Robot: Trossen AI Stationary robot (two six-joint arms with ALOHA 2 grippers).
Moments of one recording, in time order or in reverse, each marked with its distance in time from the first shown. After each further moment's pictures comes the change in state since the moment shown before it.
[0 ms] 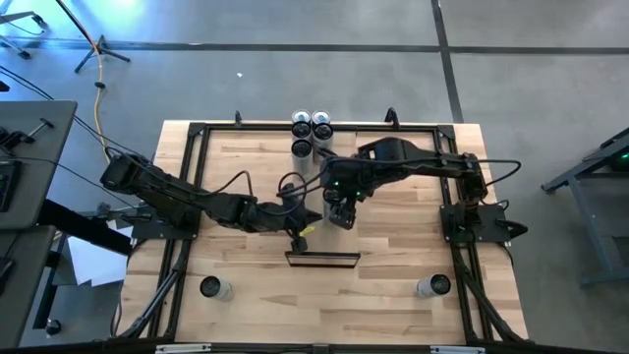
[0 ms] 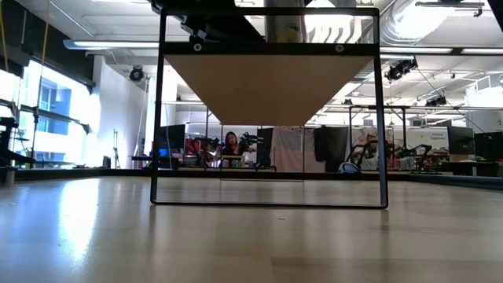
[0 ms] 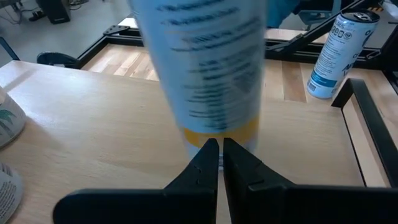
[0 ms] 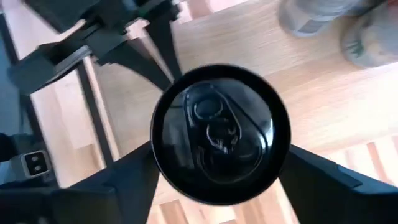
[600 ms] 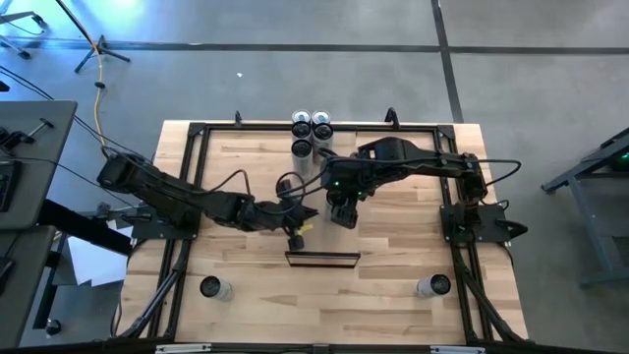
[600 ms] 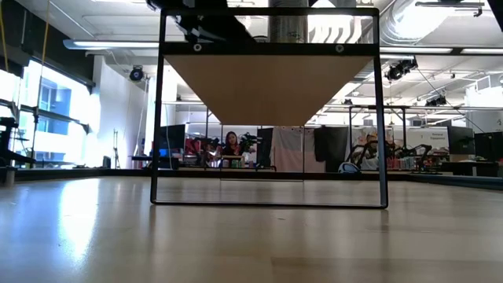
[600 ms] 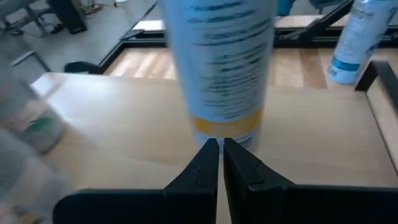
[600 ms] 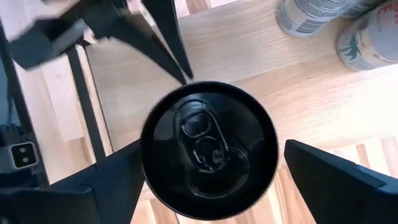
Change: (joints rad) left arm 0.004 -0.033 0.001 -0.066 -0.056 0.083; right arm 0.000 0.000 0.000 -0.017 0.010 -0.046
